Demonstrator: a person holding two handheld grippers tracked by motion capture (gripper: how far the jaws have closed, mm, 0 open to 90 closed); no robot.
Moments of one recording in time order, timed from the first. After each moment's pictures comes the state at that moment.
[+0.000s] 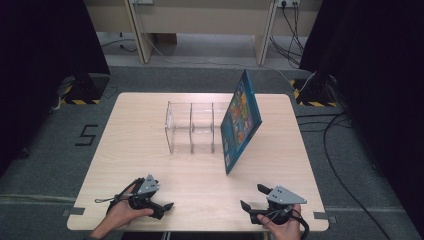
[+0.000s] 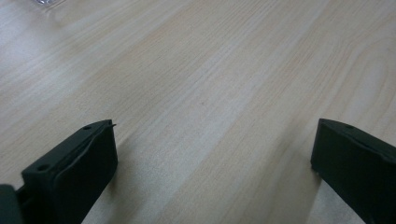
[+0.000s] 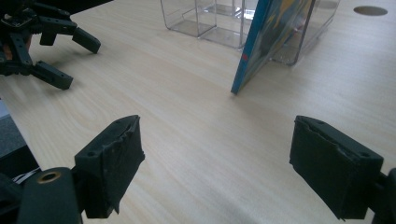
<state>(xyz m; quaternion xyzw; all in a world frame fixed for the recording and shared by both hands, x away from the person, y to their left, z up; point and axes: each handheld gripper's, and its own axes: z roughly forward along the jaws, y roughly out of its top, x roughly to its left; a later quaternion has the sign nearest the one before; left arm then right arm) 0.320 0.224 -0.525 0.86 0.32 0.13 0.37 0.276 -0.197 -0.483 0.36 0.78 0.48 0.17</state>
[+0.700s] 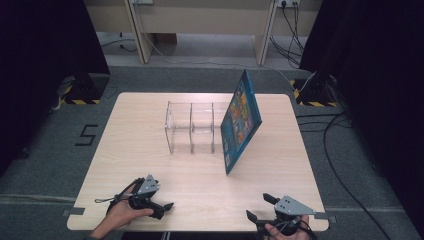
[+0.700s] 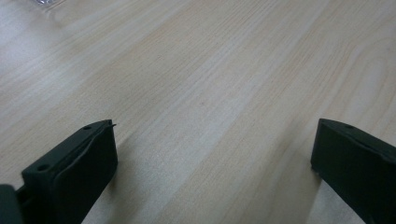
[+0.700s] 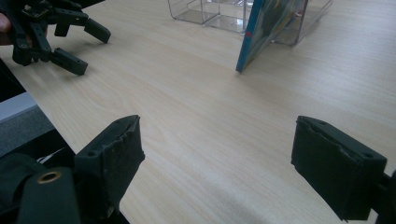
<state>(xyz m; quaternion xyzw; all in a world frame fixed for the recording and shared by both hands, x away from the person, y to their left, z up) 0.320 0.224 -0.525 0.86 0.32 0.13 0.37 0.251 -0.213 -0.485 0.37 0.78 0.49 0.16</state>
